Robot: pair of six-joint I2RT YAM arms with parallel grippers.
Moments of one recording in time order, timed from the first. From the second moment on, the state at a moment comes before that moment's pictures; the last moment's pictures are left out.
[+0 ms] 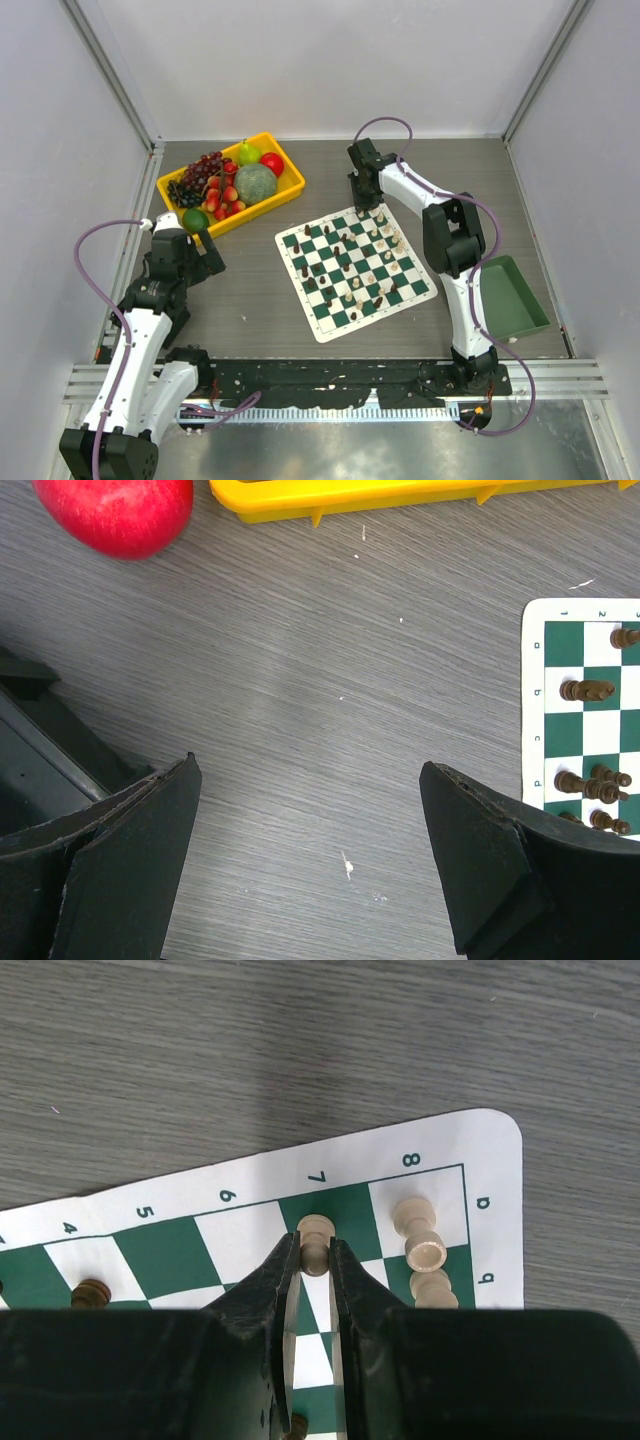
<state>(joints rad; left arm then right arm) -0.08 0.77 0.72 -0.68 -0.19 -0.44 0.44 2.27 1.89 -0.73 0.09 0.27</state>
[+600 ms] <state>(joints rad) -0.08 0.77 0.72 -0.68 -0.19 -0.44 0.44 2.25 1.88 -0.73 0.10 0.27</state>
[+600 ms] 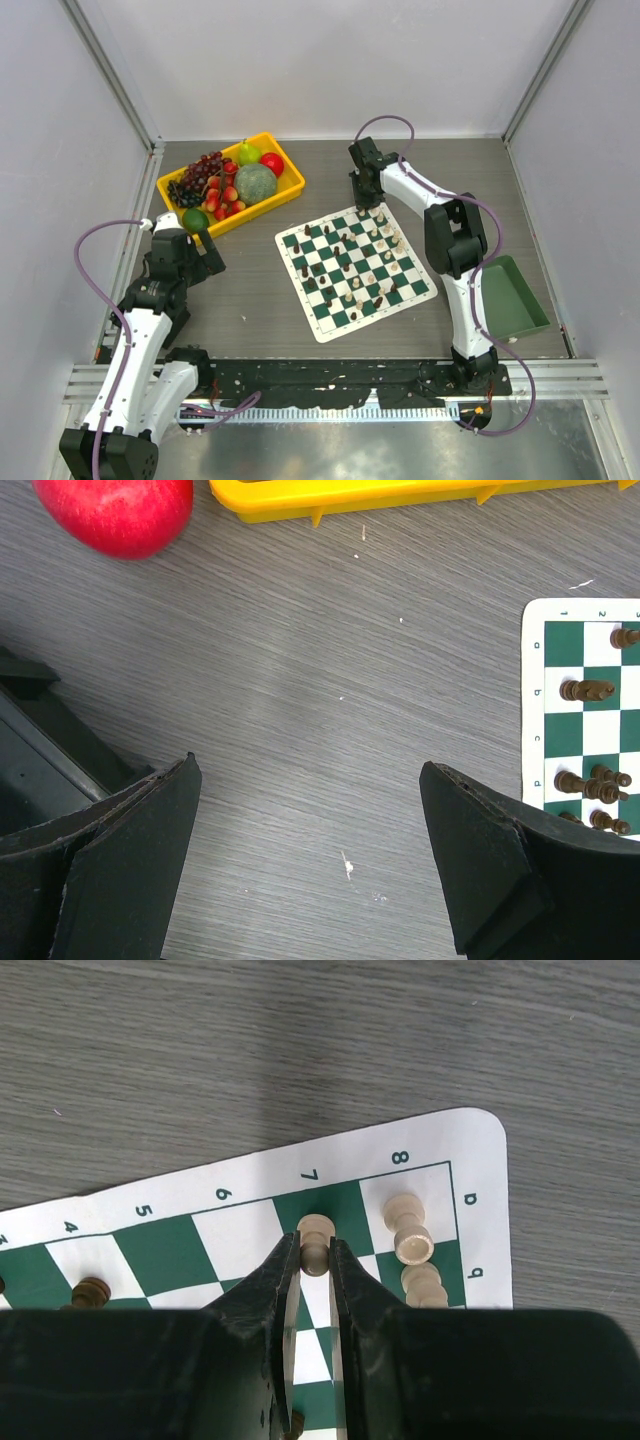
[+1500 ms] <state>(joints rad) -0.08 0.77 0.72 -0.68 -0.19 -0.44 0.44 2.25 1.88 -0.73 0.10 0.26</state>
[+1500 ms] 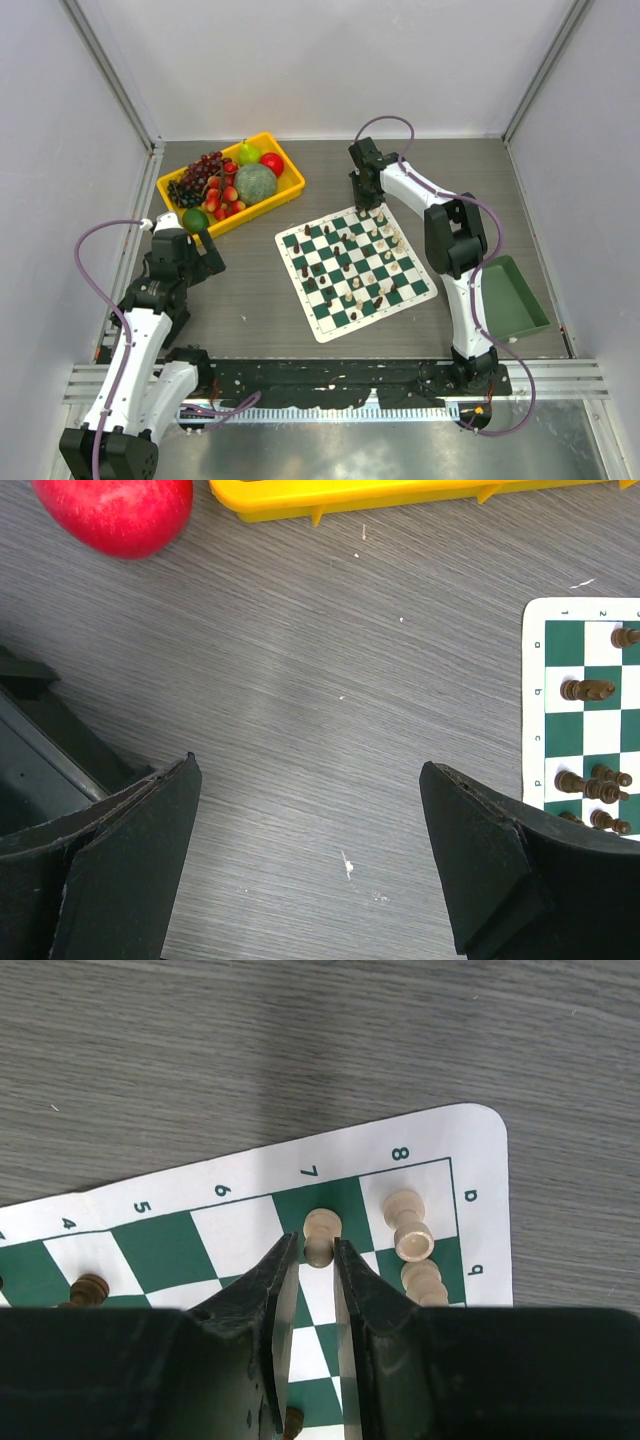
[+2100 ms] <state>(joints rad) -0.08 0.77 0.72 -0.68 -0.19 -0.44 0.44 2.21 1.88 -0.74 0.09 0.24</state>
